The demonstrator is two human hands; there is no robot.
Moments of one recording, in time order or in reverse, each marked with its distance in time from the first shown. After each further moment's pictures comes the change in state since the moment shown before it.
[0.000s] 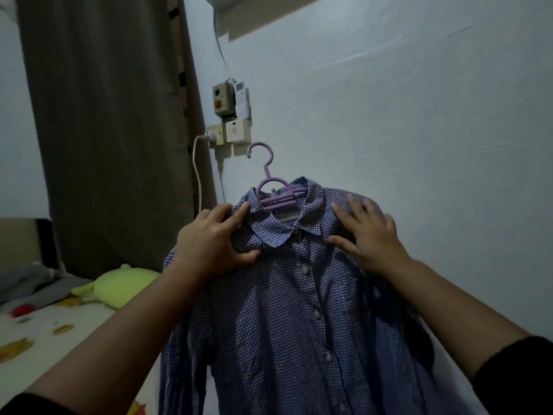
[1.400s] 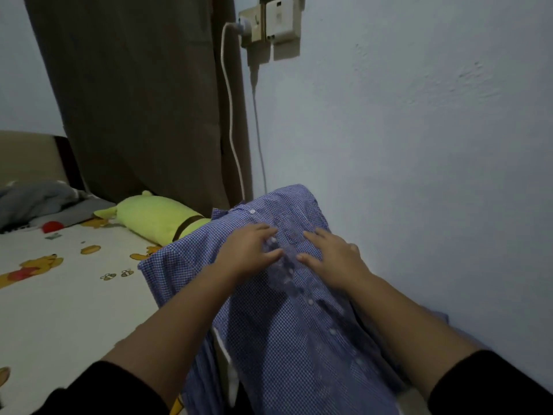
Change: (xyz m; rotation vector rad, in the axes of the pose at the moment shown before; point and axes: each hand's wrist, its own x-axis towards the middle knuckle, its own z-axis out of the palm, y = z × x) left_hand -0.058 -0.038 0.188 -0.418 -0.523 -0.163; right_hand 0.010 -0.120 0.206 0.251 -0.442 0.037
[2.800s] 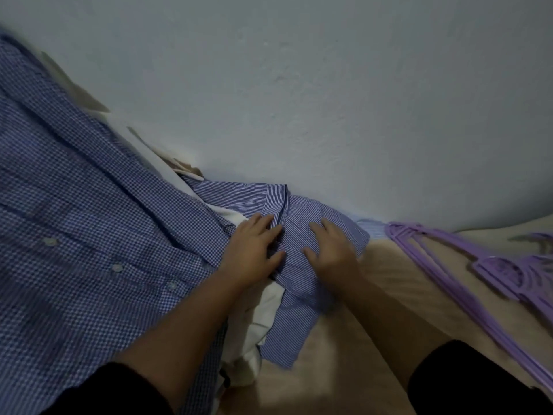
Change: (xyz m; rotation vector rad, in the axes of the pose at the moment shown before) left_hand -0.002 0.242 0.346 -0.173 -0.359 0.418; right_hand -0.196 0.331 0.127 0.029 -0.028 0.631
